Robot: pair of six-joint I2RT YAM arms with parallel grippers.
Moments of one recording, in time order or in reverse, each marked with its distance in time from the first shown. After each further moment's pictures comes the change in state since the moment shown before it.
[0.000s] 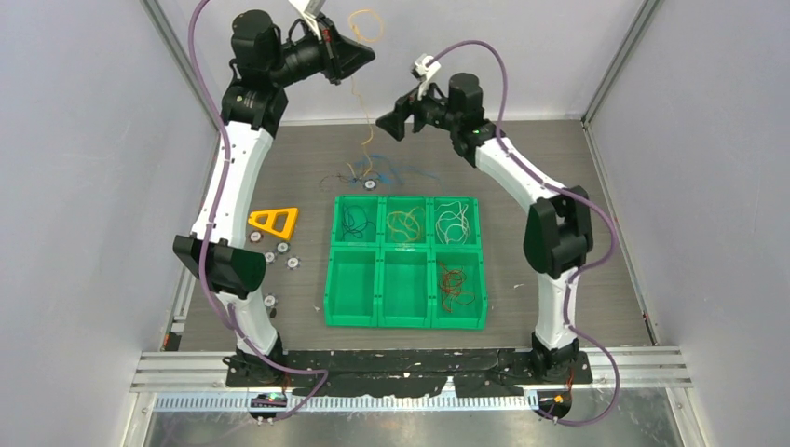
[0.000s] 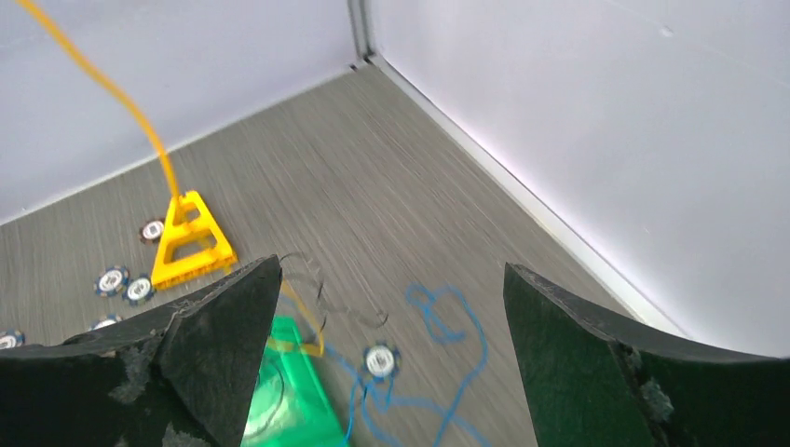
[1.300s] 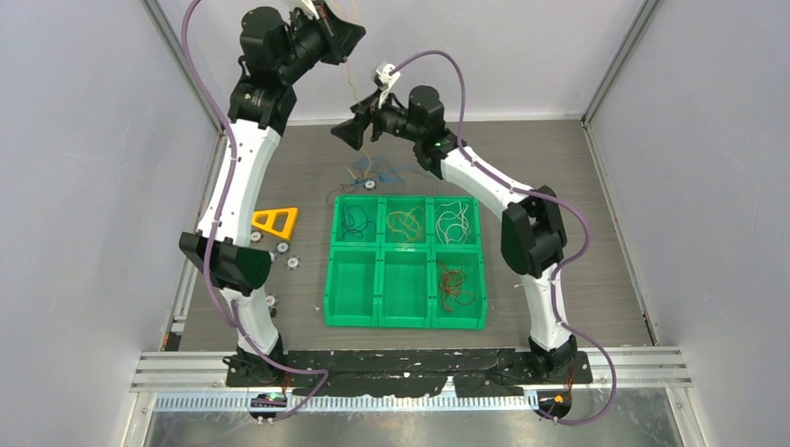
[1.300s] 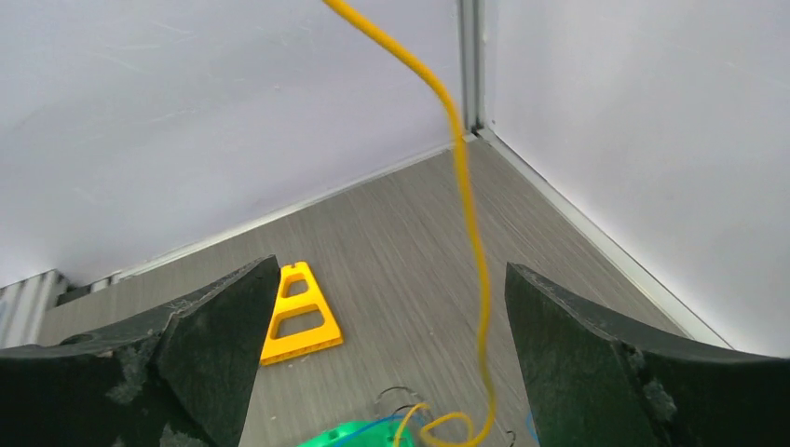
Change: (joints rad) left arm -0.047 0.032 0.069 0.001 -0.423 -0.170; right arm 0.166 0.113 0.102 0.215 0.002 0.190
